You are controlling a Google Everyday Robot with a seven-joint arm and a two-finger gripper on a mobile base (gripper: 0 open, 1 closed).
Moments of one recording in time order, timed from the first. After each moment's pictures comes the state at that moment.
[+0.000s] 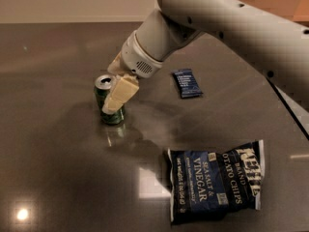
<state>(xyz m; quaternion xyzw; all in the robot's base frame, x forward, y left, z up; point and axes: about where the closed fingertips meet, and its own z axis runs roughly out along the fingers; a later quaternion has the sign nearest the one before) 0.524 0.101 0.902 -0.70 0.63 0.22 0.28</state>
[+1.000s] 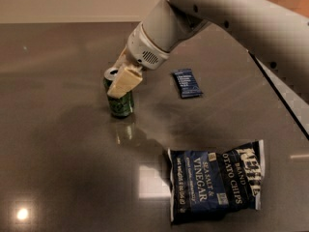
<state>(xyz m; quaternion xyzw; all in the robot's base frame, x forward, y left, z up) 0.535 0.087 0.914 -0.68 0.64 0.22 0.27</state>
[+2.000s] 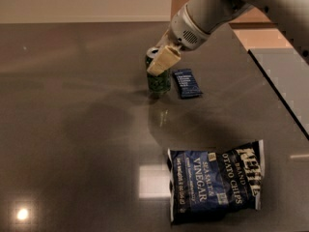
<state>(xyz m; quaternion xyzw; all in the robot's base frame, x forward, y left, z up) 0.604 -0.016 0.930 -0.61 0.72 0.16 0.29</state>
